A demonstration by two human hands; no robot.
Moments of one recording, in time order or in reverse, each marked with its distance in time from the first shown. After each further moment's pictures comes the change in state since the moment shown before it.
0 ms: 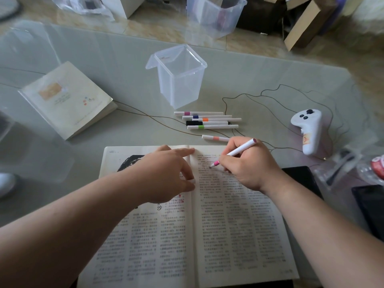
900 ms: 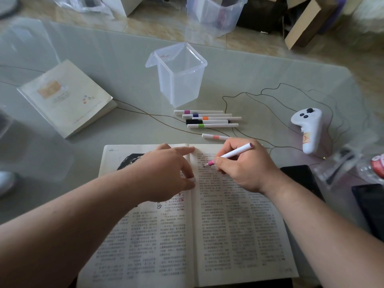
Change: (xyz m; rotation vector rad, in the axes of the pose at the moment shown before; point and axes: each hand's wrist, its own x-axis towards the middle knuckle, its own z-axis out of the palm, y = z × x) left_hand 0.000 0.002 0.000 0.006 -0.001 -0.012; right_hand -0.003 0.002 0.004 -0.036 -0.060 -0.034
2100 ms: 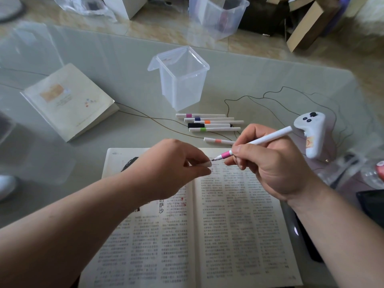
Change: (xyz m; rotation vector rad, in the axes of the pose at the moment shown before) left_hand -0.001 0.006 -0.006 -0.259 0.319 0.107; right_hand -0.010 -0.018 -0.022 0.616 0.005 -0.133
